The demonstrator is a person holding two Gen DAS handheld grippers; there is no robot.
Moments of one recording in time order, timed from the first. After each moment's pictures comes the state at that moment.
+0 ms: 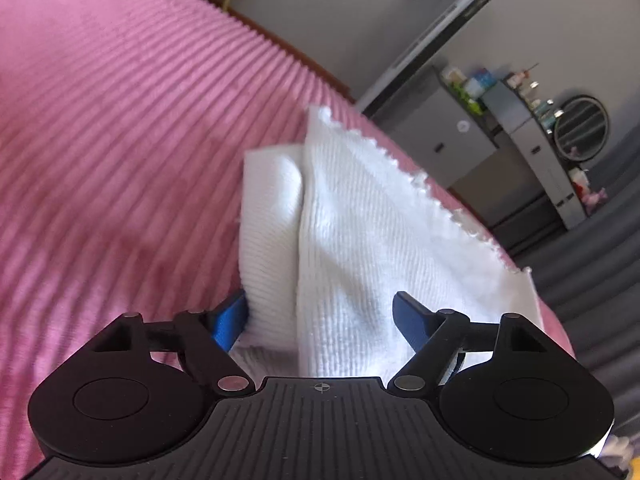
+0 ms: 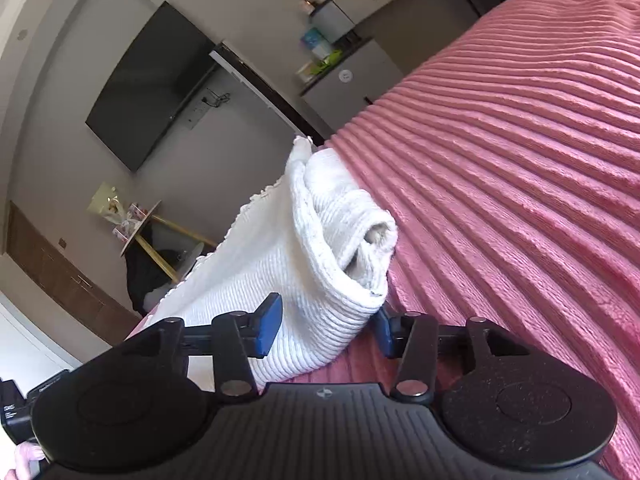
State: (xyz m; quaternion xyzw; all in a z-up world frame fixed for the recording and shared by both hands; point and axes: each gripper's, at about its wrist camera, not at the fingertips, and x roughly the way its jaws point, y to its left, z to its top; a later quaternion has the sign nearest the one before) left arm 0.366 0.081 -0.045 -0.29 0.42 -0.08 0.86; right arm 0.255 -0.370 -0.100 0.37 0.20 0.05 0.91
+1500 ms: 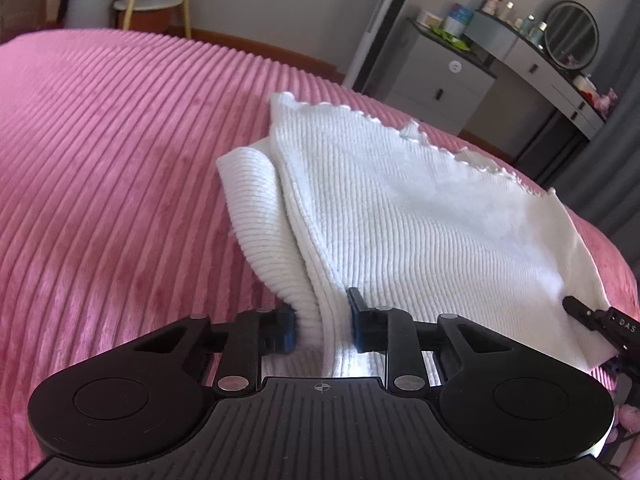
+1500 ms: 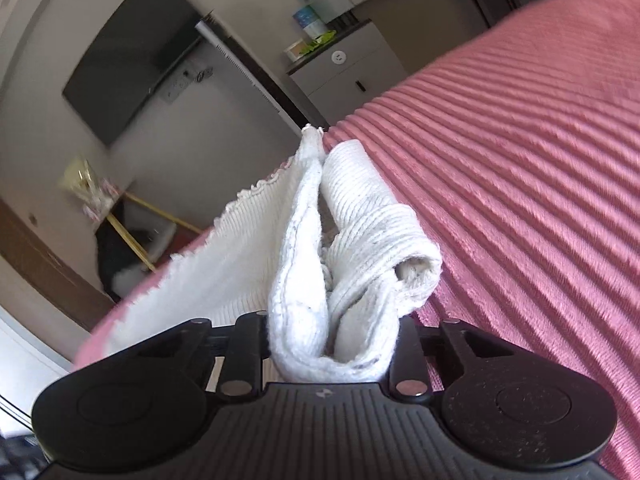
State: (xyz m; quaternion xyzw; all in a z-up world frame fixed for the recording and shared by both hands) left arm 0.364 0.046 -0.032 -0.13 0.43 -0.10 0.89; right arm 0.327 -0.339 -0.080 0.31 0.25 0.01 0.92
